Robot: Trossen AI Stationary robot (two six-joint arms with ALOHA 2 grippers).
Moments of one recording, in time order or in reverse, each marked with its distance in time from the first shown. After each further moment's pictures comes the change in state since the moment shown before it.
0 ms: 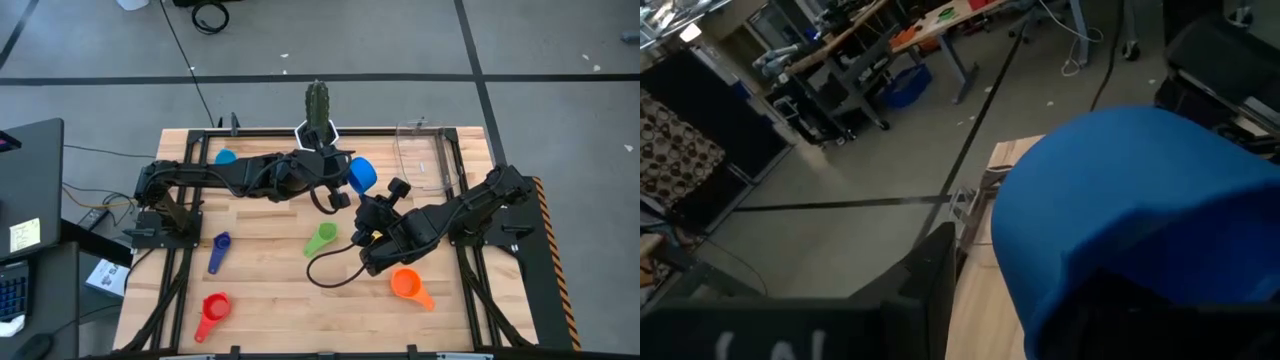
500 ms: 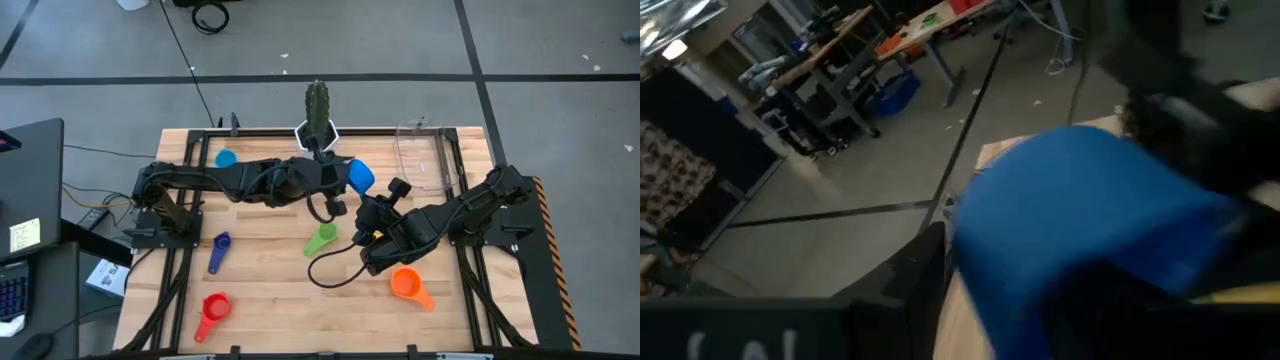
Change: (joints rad) left arm -0.054 -0.017 0.000 -0.036 0.000 0.026; right arm 0.000 0.000 0.000 -0.025 -0.006 0.000
